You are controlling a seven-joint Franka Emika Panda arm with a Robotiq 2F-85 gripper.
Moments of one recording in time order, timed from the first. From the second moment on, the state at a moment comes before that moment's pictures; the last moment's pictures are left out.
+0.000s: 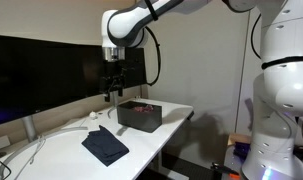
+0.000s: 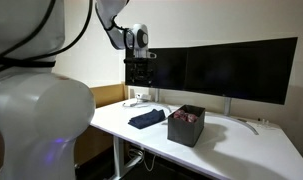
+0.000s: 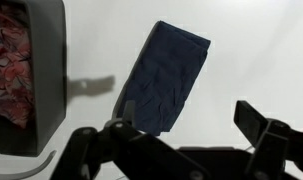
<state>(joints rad) 0.16 0.08 0.15 -1.97 -0.02 2.15 0.13</state>
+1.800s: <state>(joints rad) 0.20 0.32 0.14 -1.90 -0.02 2.15 0.14</state>
